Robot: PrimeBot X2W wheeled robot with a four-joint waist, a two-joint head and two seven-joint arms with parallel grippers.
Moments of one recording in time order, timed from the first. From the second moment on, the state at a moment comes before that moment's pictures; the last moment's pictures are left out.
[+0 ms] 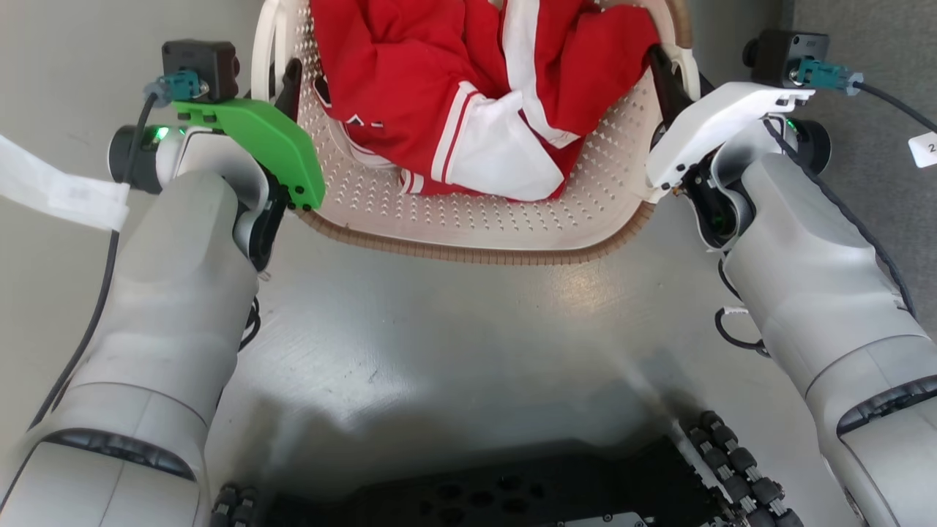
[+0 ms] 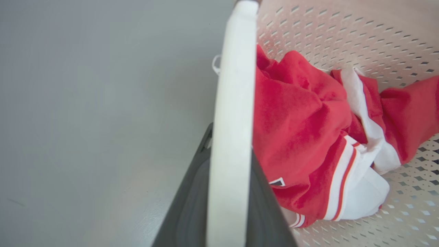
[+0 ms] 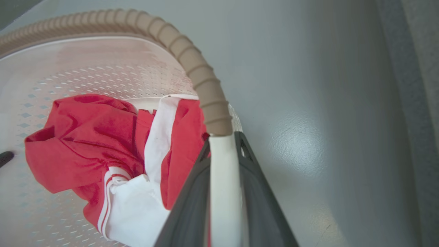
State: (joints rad) left arm -1.04 0.01 -0.51 1.09 -0.56 -0.12 -0.17; right arm -0.96 -0.06 0.45 1.07 0.61 0.12 -0.21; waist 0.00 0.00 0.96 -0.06
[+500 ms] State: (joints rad) left arm -0.96 0.01 -0.57 1.13 -0.62 -0.12 -0.17; right arm -0.90 -0.06 0.51 1.10 0.67 0.12 -0.21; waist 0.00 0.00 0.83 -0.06
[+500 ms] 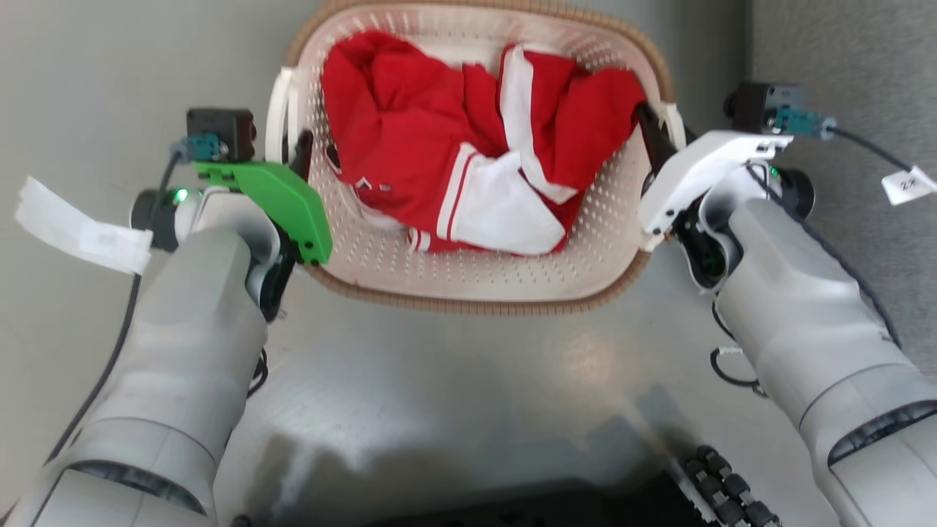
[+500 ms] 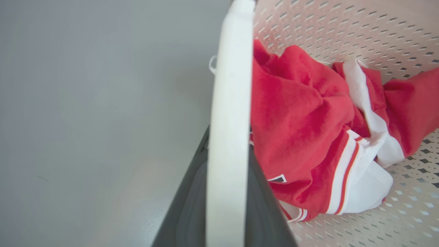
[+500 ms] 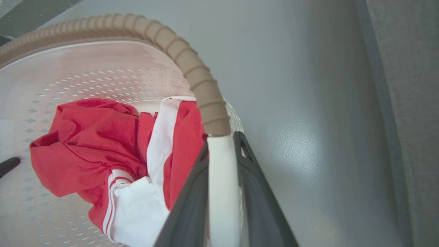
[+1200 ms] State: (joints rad) left arm -0.83 0.01 -0.66 1.15 -0.74 -0.13 -0.02; right arm -0.80 -0.06 0.61 1.12 0.78 0.12 -0.05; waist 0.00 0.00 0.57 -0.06
